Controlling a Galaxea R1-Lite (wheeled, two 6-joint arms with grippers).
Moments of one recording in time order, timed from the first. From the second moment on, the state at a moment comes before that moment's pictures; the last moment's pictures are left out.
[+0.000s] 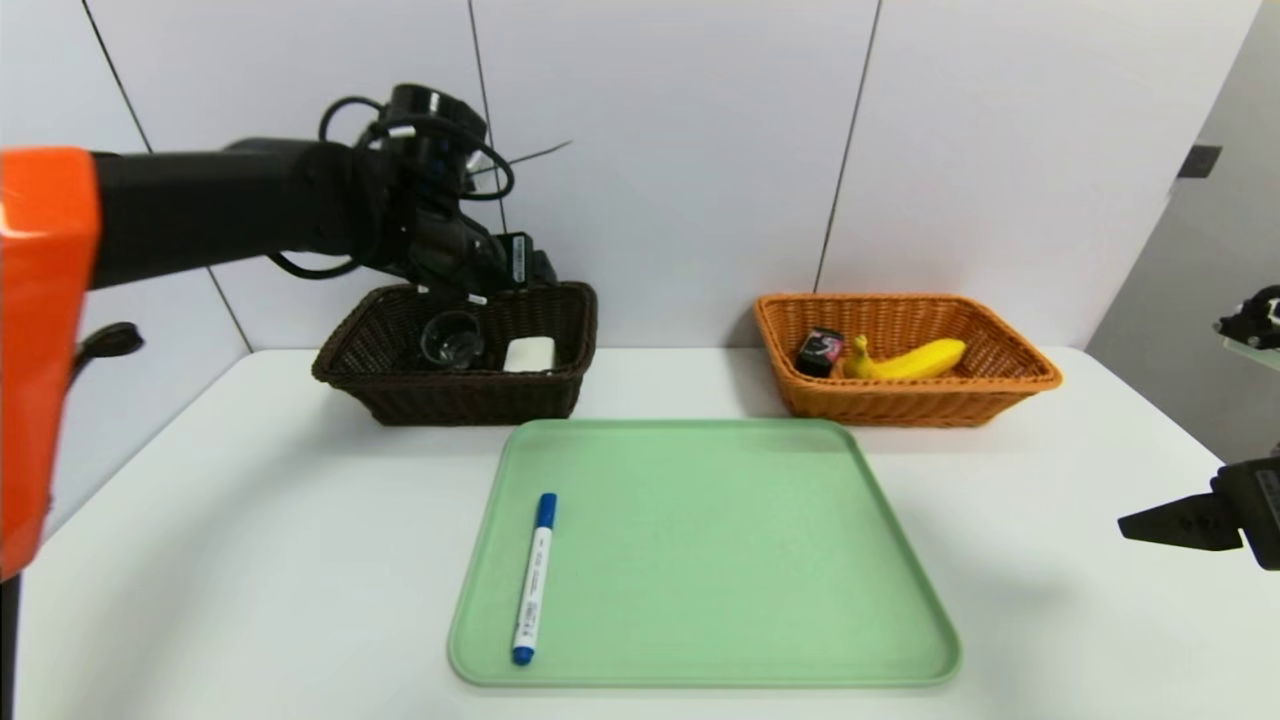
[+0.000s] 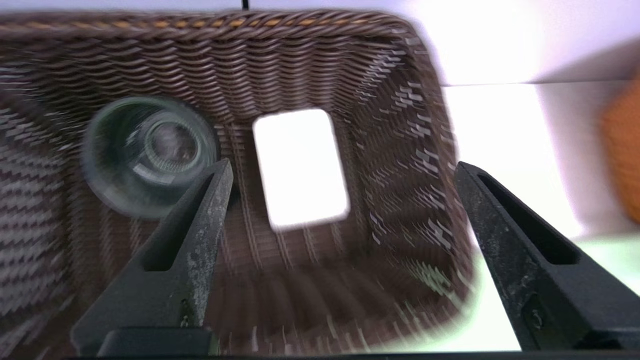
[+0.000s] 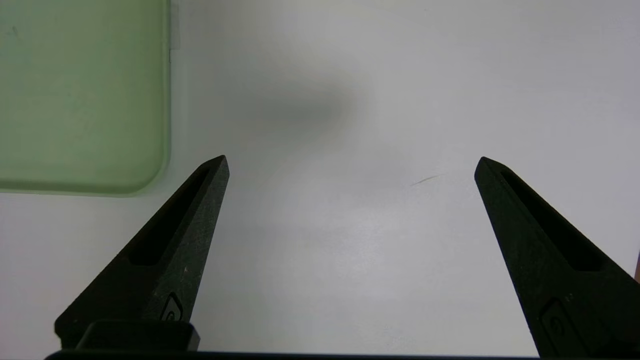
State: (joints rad) left arm -0.36 2.07 -1.98 0.43 0.10 -0.26; right arm 0.08 1.29 -1.09 0.72 -0.09 -0.04
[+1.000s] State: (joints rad) left arm -0.69 1.76 -1.76 1.08 0.21 -0.62; right arm 0.08 1.28 -1.06 0.71 -0.08 -0.03
